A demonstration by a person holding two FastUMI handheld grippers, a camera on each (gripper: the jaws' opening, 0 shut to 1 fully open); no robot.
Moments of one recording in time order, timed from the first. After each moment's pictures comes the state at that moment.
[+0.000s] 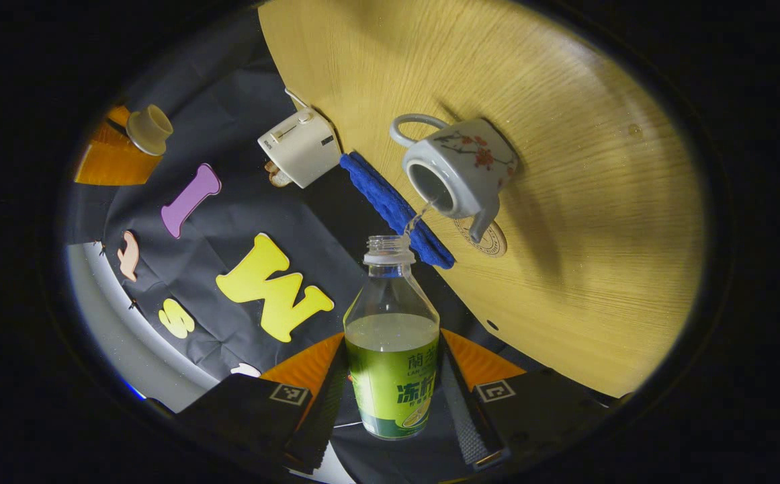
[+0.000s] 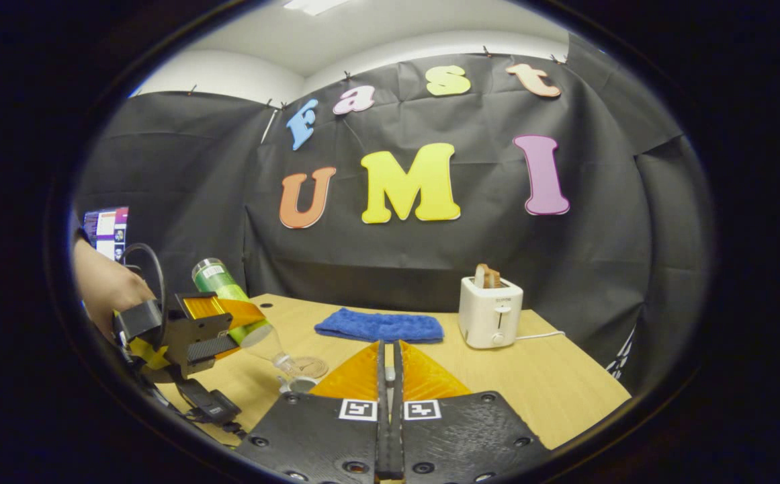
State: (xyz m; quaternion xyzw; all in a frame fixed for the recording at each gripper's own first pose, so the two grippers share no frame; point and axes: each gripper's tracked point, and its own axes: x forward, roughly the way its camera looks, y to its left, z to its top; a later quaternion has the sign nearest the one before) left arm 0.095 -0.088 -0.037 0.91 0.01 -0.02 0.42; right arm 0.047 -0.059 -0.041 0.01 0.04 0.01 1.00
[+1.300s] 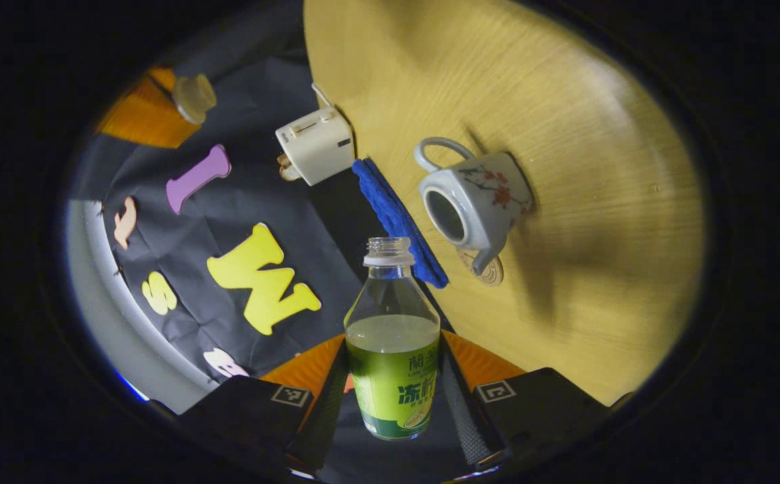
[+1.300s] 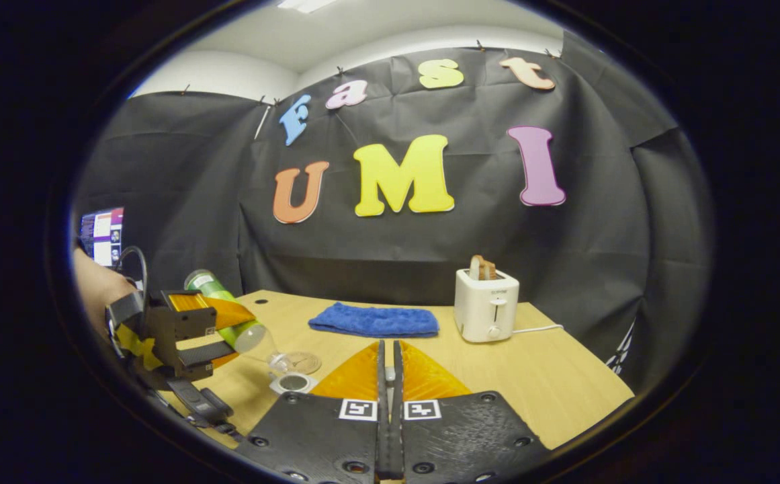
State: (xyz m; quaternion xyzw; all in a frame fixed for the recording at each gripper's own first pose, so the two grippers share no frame) left arm 0.098 -0.087 -0.062 0.83 0.02 -0.06 0.55; right arm 0.055 -0.075 -0.054 0.02 0.06 0.00 1.00
